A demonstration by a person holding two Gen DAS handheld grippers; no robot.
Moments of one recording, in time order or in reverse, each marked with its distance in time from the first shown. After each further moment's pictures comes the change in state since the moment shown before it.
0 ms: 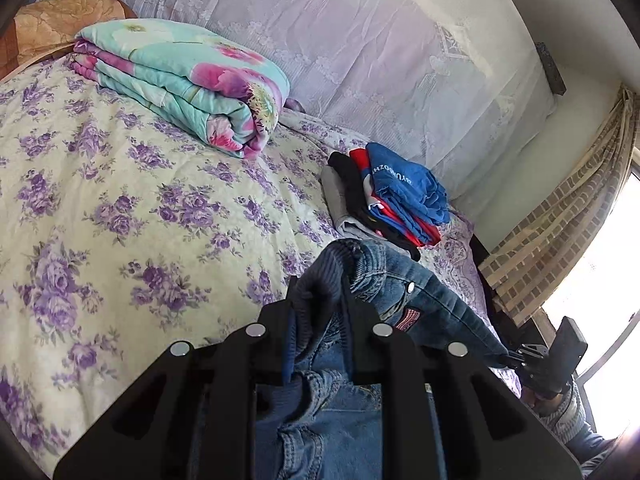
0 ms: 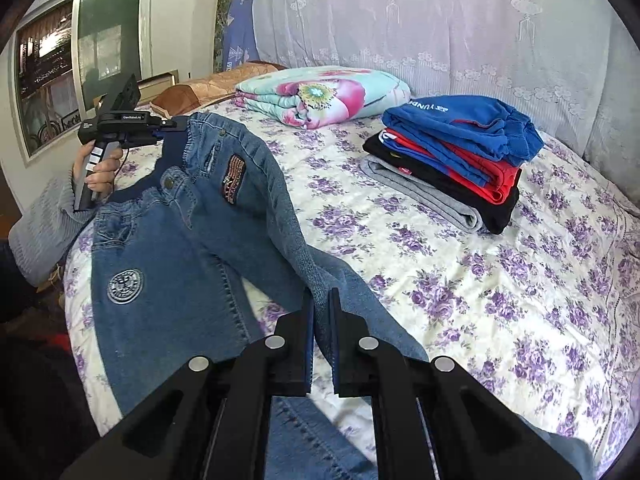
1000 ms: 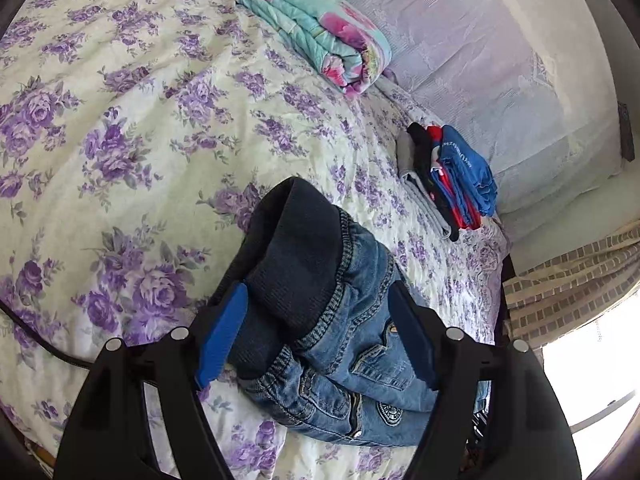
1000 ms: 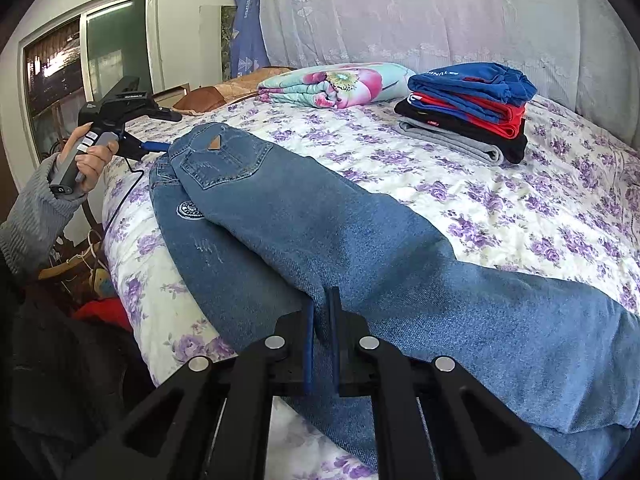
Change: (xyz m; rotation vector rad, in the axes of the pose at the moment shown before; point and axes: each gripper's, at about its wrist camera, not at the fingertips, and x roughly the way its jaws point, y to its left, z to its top) left arm -0.063 0.008 -0.081 -0.351 0.139 0.214; right arm -0.019 0.069 -0.105 0.107 -0.038 0.051
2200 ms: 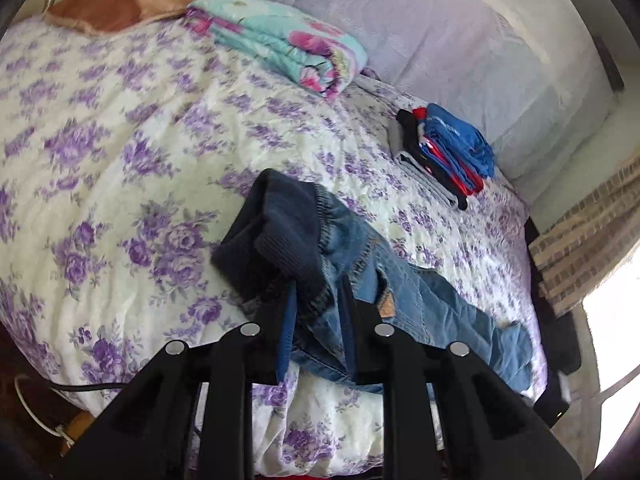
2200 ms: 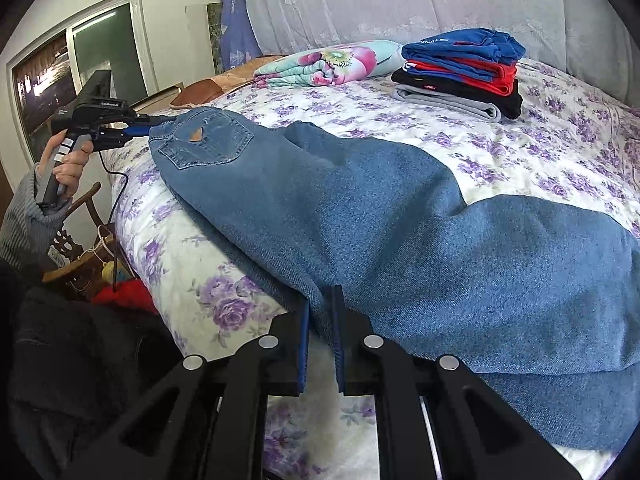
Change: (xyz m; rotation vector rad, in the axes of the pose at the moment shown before) left arm -0.046 -0.045 -0.061 0.262 -0.110 0.125; right arm -0.001 0.013 -0.041 0.084 0.041 0.021
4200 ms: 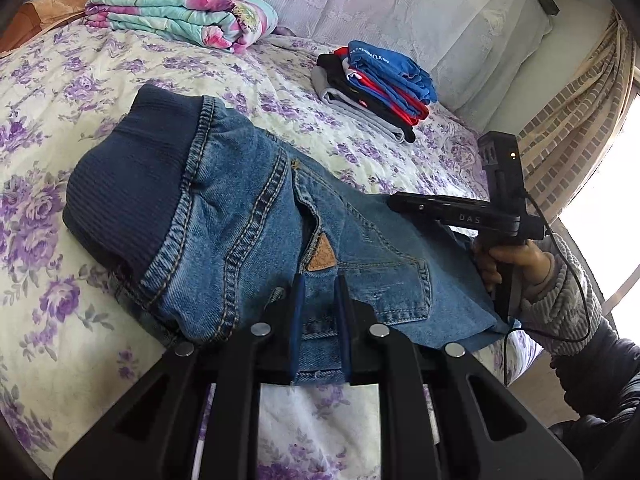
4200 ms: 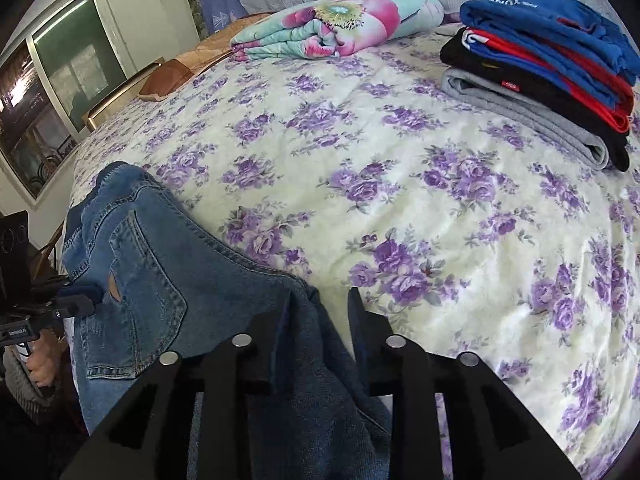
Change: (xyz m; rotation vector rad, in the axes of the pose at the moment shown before) left arm 0.073 -0.013 -0.046 0.180 0.097 -0.212; right arm 0.172 -0.024 0.181 0.052 0.186 0.059
